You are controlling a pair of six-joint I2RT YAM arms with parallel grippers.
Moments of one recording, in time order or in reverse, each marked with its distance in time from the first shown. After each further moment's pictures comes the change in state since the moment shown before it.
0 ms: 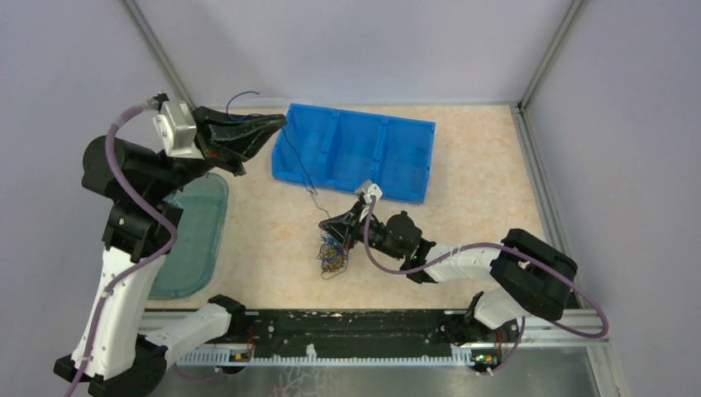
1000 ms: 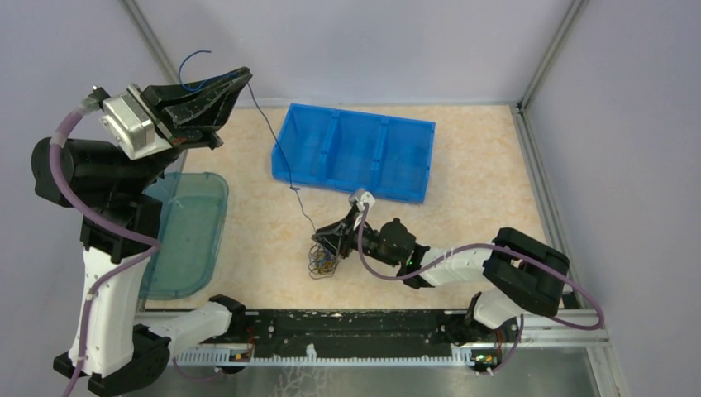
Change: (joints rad) left arm 0.000 0.077 0.246 0.056 -0.138 0.168; right arm 0.064 0.039 -0.007 0.020 0.029 0.029
